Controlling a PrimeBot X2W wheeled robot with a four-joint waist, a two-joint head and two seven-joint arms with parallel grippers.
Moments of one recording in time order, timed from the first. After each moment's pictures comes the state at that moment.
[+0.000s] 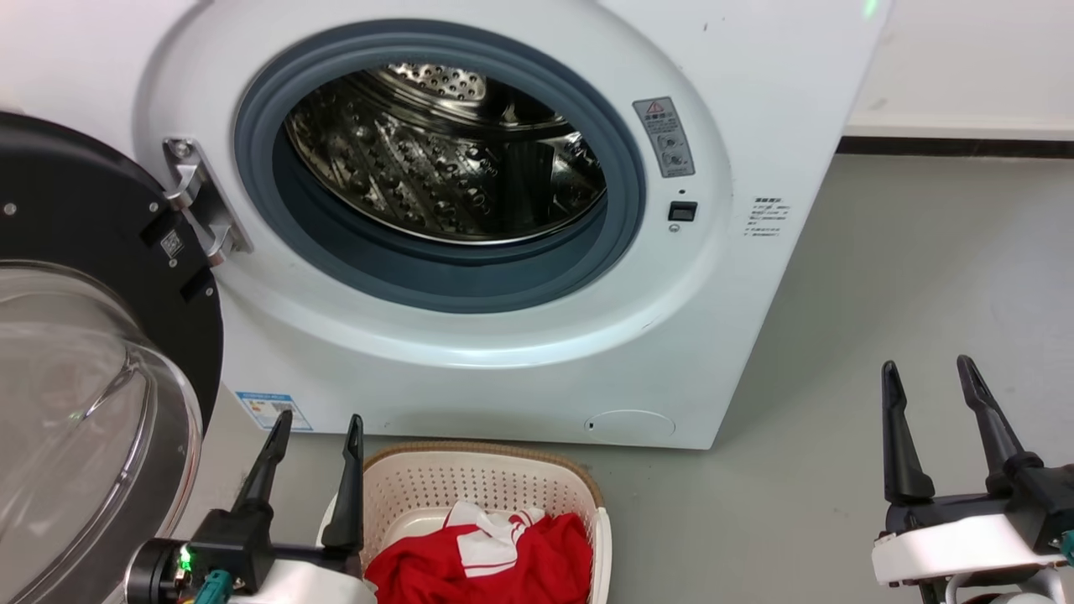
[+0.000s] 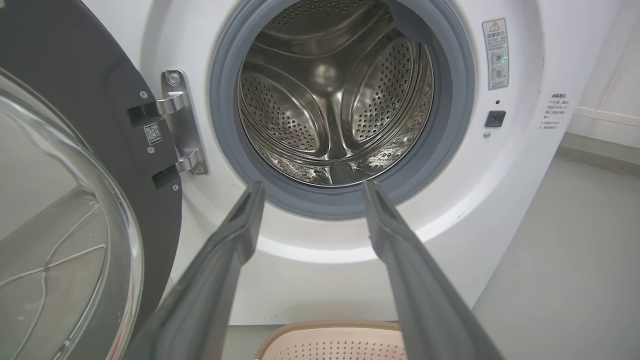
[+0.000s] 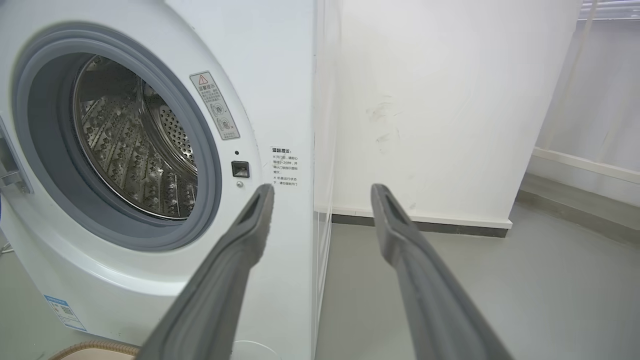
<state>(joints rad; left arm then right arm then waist) 0.05 0.06 0.02 0.05 -0.06 -0.13 -0.26 0.01 -0.05 -0.09 0.01 0.02 0.13 -0.26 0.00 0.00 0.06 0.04</state>
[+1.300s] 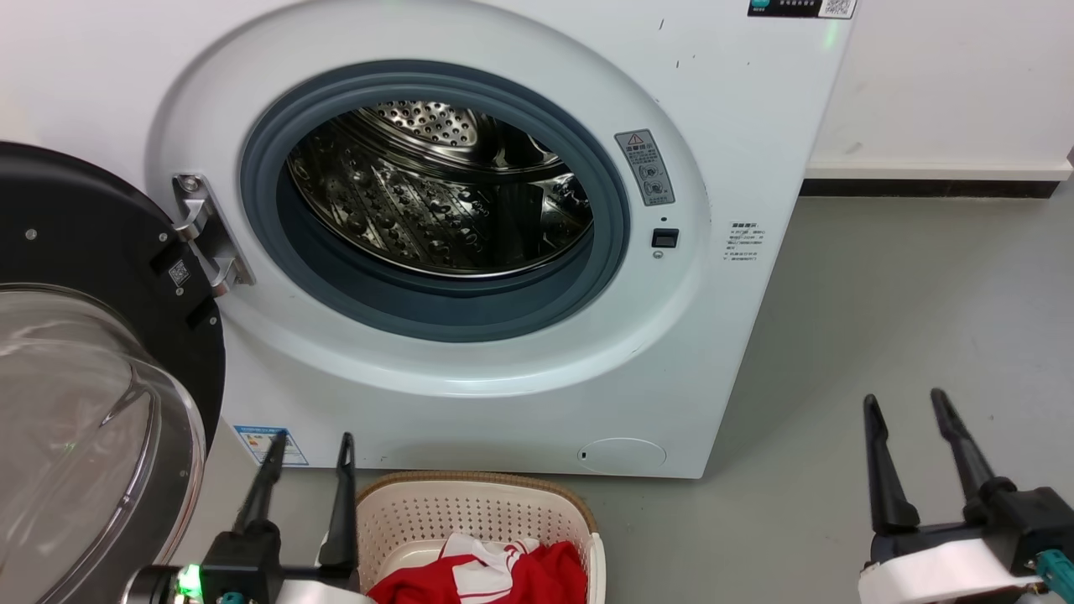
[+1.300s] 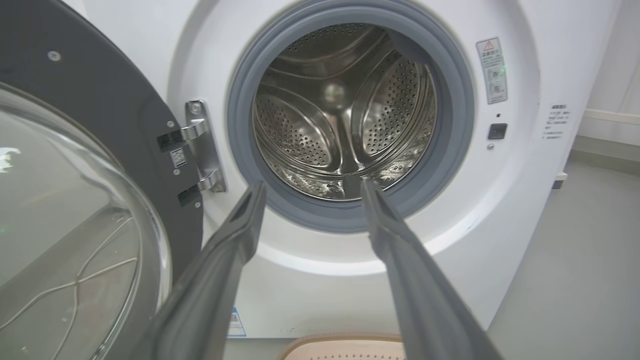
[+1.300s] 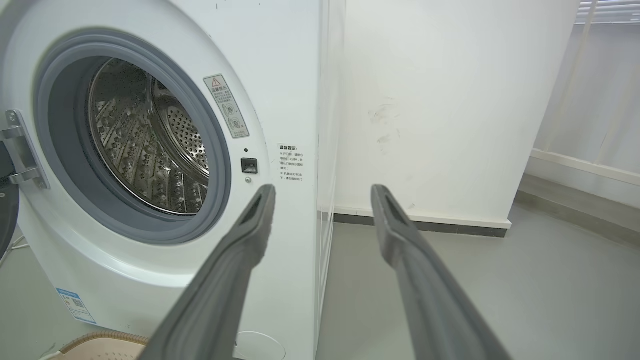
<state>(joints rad) 0.10 0.05 0.01 0.01 0.00 -0.04 -0.26 0.05 -0.05 -0.07 0.02 0.02 0.13 -0.26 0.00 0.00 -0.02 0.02</state>
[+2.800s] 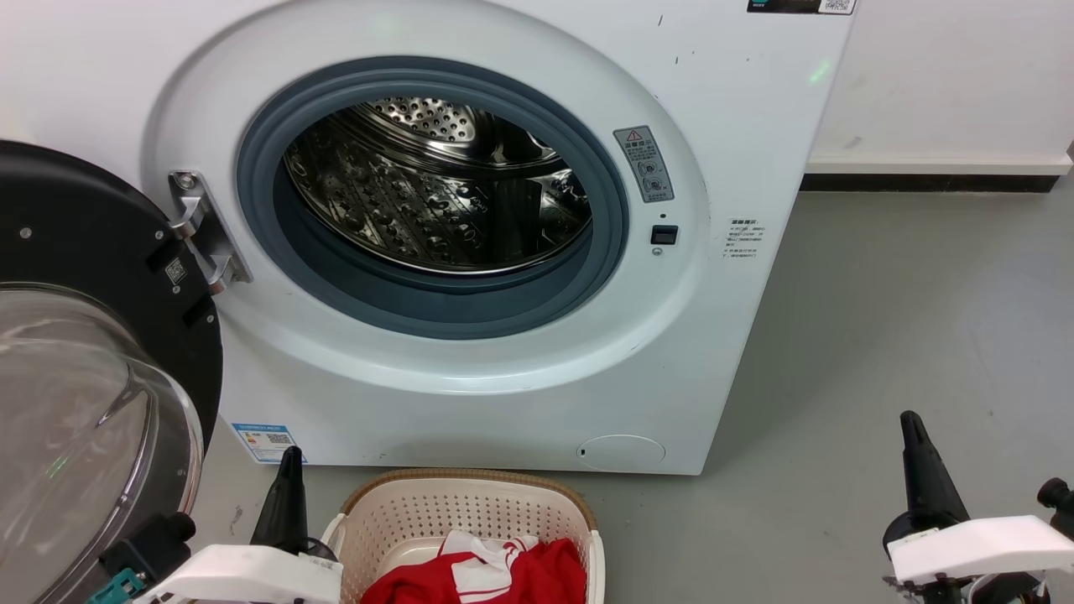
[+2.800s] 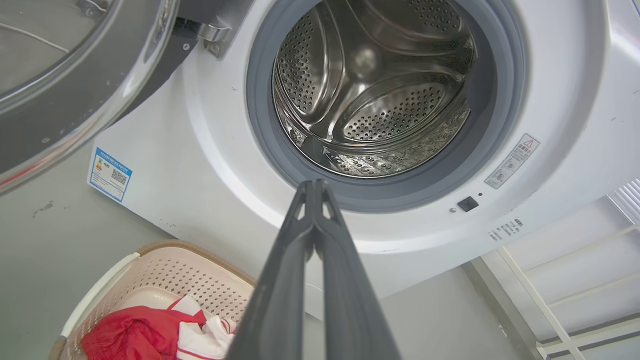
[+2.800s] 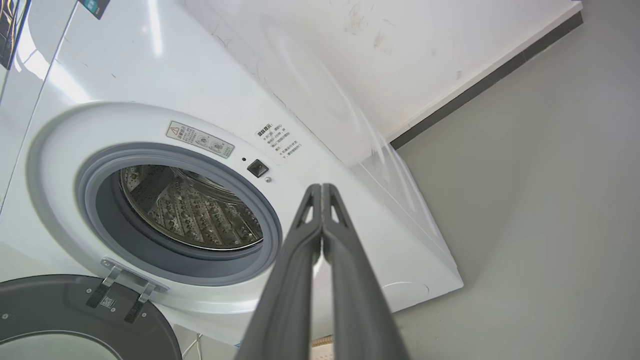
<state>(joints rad) 0.03 0.05 0.05 0.15 -0.75 -0.08 -0.08 0.01 -0.05 -0.09 0.15 0.75 0.13 -0.09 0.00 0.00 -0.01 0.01</state>
